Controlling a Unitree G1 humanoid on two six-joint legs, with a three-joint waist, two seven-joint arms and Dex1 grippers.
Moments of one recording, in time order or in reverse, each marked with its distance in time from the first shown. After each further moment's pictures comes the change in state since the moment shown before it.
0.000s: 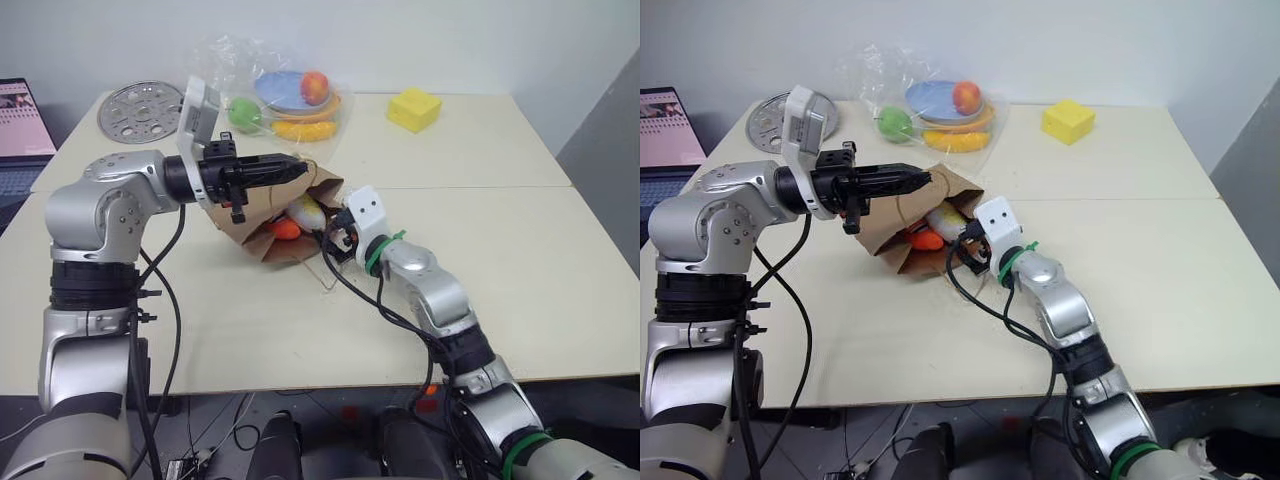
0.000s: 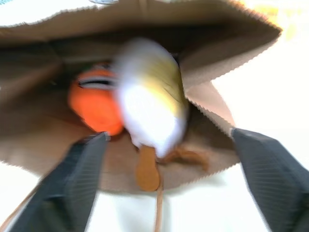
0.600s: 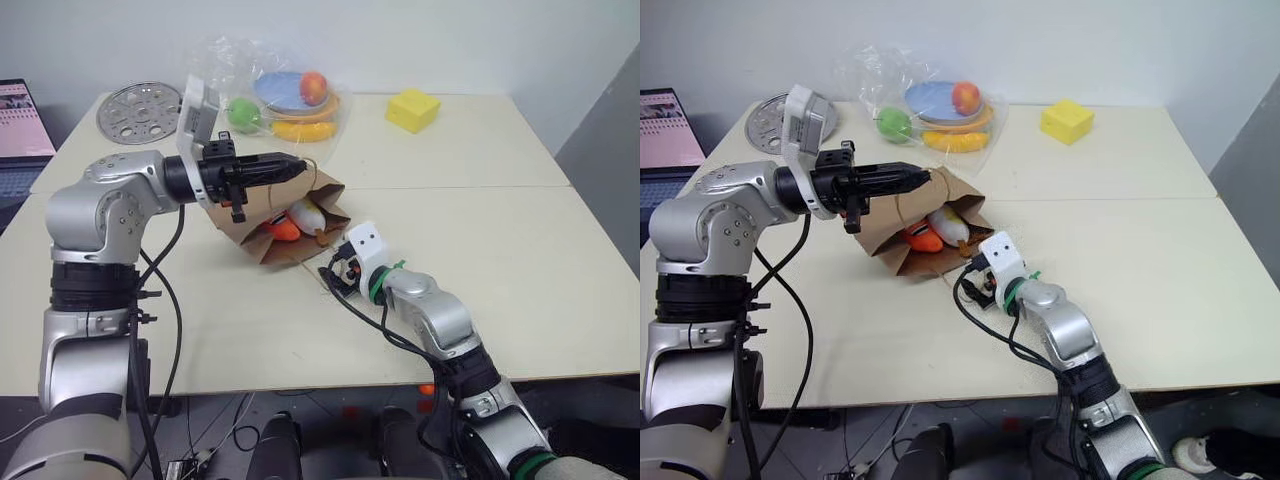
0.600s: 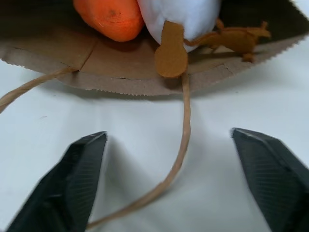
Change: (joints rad) left arm 0.013 0.002 0.005 -0.005 -0.003 -0.011 0.012; right arm 0.045 0.008 0.045 0.142 -0.003 0.037 0.004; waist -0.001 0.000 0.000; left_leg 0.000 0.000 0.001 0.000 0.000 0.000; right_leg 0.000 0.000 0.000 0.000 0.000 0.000
